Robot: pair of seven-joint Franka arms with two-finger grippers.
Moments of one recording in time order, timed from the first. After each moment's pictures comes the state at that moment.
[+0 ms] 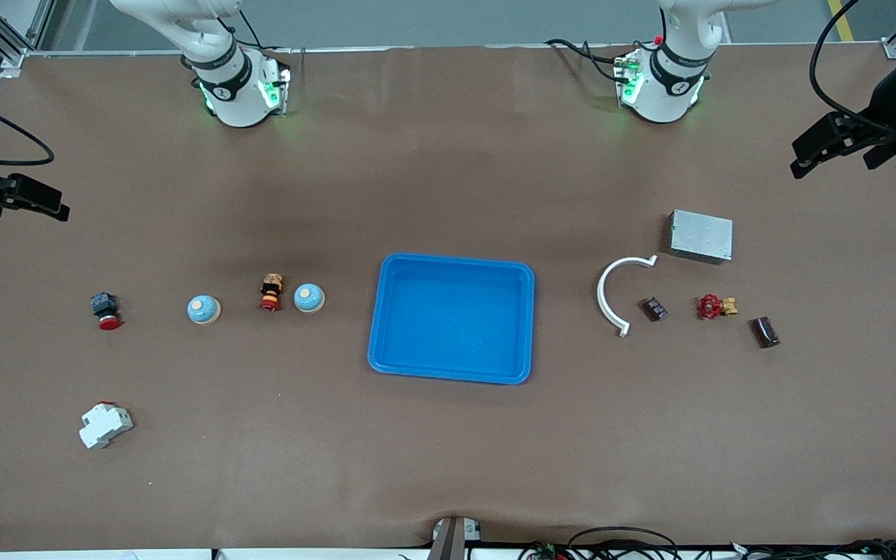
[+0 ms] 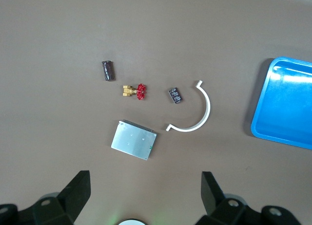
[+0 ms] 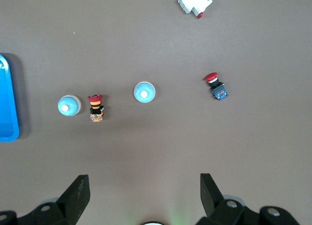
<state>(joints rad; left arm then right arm) 0.08 -0.08 -0.18 -1.55 0.01 1.47 -0.21 -0.05 0.05 -0.02 -1.53 -0.01 1.47 -0.01</state>
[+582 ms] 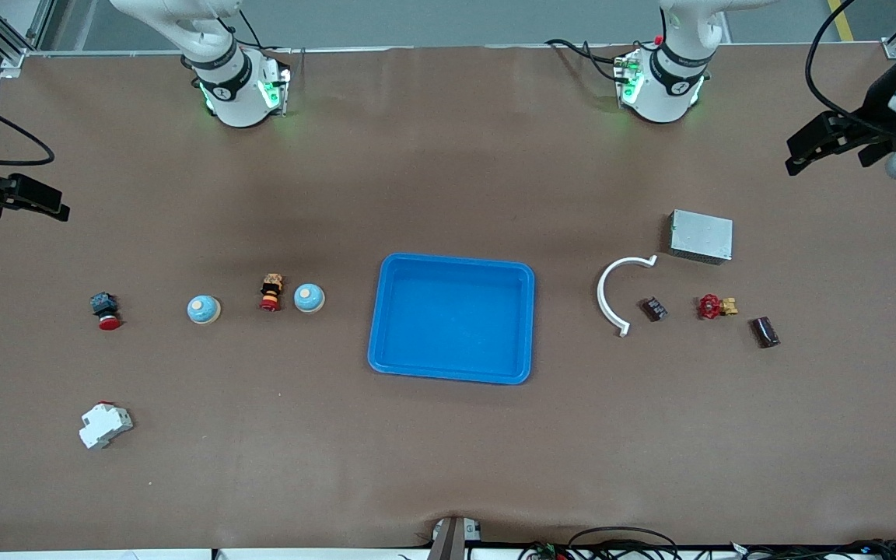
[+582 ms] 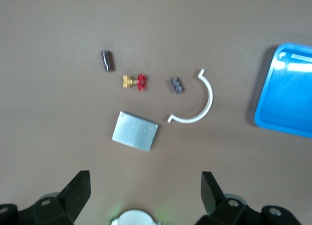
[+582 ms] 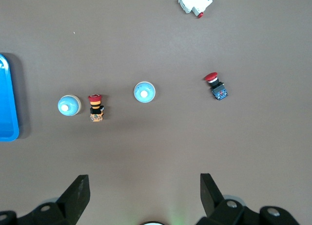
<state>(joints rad) 0.08 -0.07 -0.19 -1.57 0.00 1.43 -0.20 -0.05 0.06 -0.02 -1.53 -0.01 1.47 -0.01</state>
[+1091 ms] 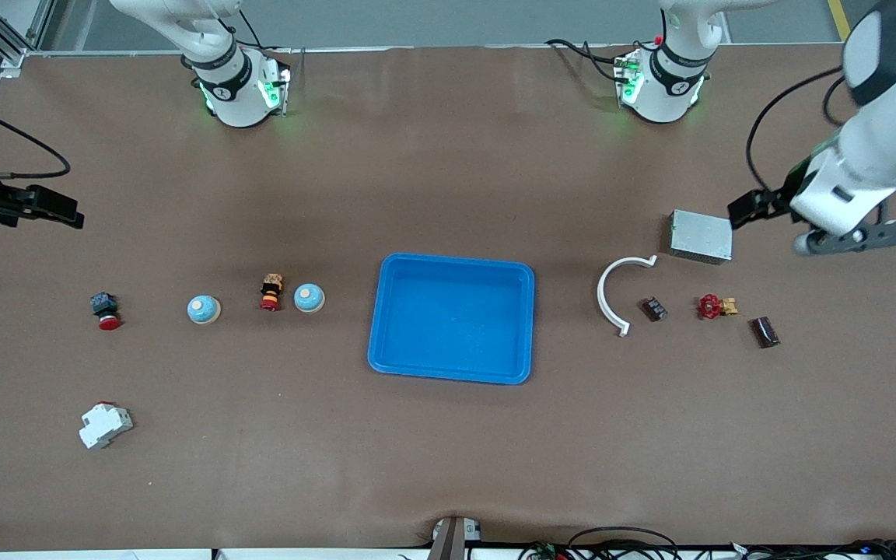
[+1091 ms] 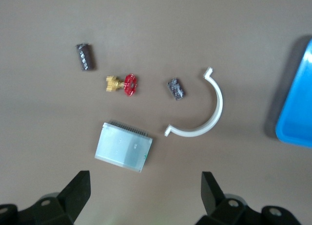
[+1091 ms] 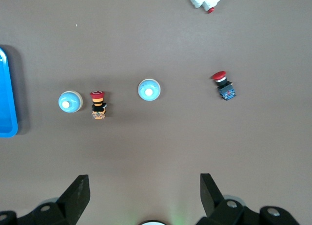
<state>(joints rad) 0.07 -0.01 -0.19 -1.91 0.00 1.82 -0.23 -0.02 0.10 -0.01 -1.53 -0.01 1.47 -0.01</state>
